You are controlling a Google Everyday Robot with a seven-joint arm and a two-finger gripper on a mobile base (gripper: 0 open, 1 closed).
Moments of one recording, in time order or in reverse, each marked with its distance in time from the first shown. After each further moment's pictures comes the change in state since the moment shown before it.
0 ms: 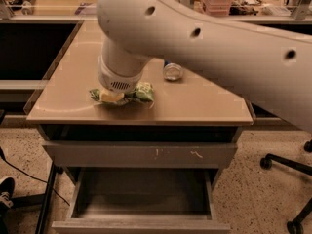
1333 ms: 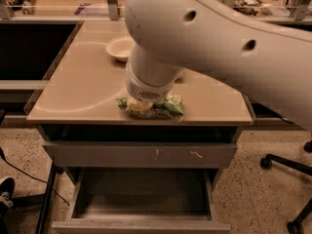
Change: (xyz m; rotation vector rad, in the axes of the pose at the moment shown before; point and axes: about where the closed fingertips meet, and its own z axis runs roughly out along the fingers) arm 0.051 0.034 -0.043 0.023 0.114 0.055
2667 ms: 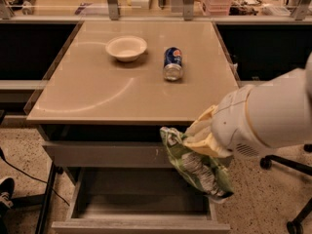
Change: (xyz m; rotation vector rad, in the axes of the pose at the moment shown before) arm 0.105 0.096 -0.085 0.006 -0.159 0.344
